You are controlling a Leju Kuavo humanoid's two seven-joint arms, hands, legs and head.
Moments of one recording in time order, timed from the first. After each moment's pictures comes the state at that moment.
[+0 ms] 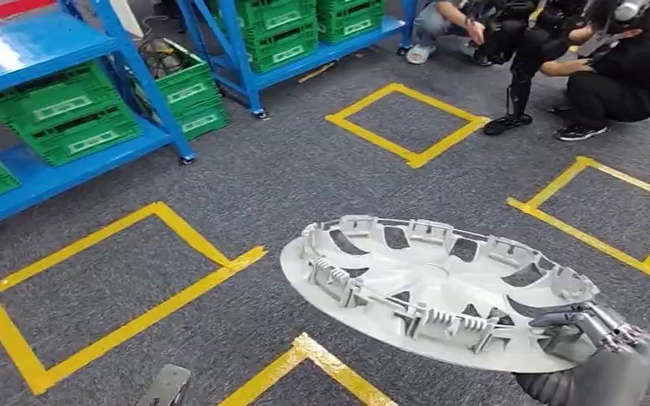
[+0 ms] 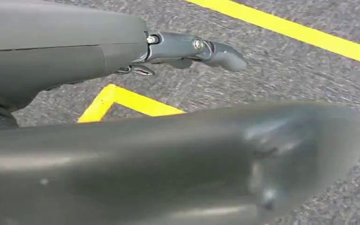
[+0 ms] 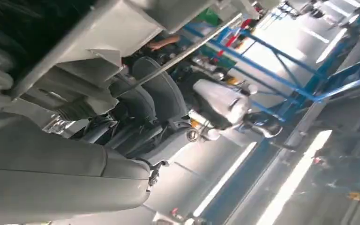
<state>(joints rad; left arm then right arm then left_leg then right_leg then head) -0.05 -0.19 0.80 -0.21 -1.04 0.07 -0.47 0.34 -0.07 0.44 -2.02 0.81 -0.67 -0.40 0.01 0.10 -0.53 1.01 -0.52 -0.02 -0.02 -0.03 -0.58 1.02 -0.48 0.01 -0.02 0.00</state>
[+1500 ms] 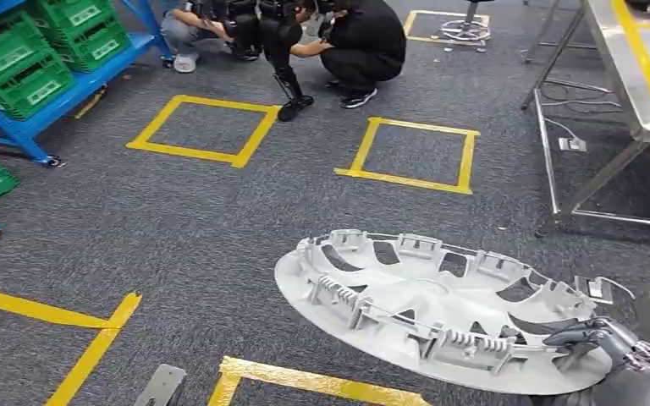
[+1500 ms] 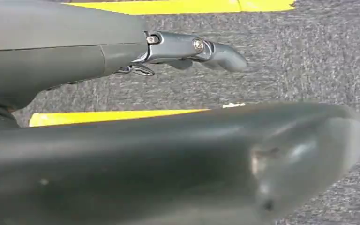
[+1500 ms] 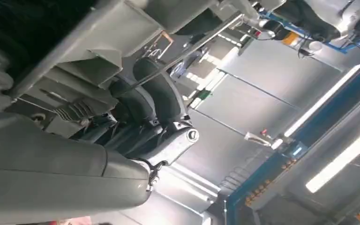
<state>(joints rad) -0.05 -0.18 0.81 -0.21 -1.01 0.08 -0.49 0.43 -0.12 0.43 -2.08 0.69 -0.67 -0.43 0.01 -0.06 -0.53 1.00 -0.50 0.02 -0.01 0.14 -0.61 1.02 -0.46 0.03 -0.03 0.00</state>
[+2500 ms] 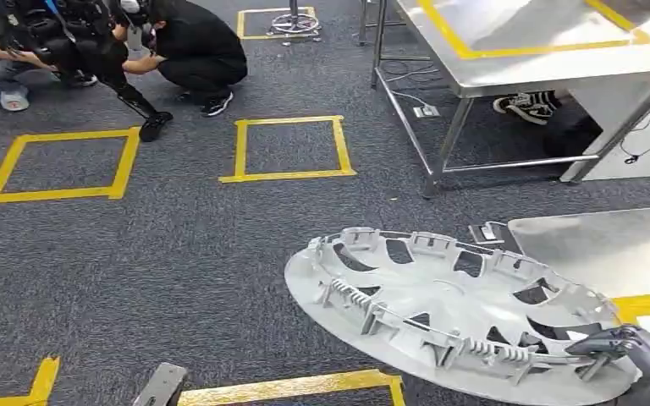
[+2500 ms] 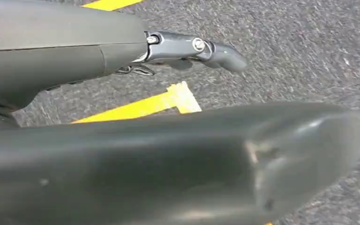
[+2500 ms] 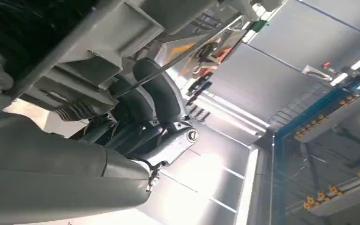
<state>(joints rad) -0.06 -0.18 0.82 -0.21 -1.03 0.08 -0.48 0.48 -0.15 0.40 -2.15 0.70 -0.67 -0.43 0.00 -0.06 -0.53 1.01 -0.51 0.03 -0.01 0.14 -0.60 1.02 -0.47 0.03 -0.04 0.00</state>
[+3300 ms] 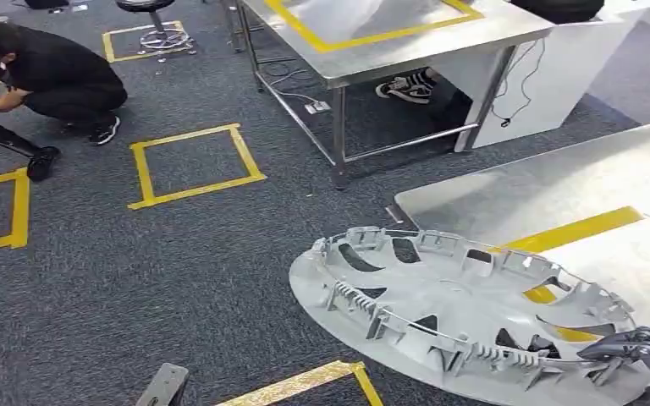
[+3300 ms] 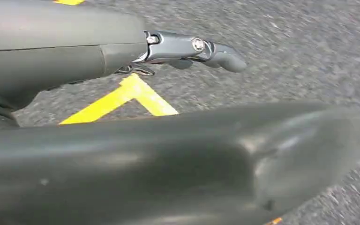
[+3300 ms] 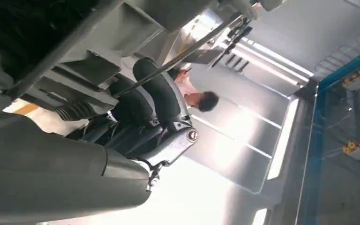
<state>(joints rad) -0.06 -0.18 0.82 -0.21 -1.03 0.08 -0.49 0.49 -0.16 0.38 -2.17 0.71 -0.67 -0.44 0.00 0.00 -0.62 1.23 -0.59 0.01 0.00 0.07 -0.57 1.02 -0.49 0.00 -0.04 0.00</state>
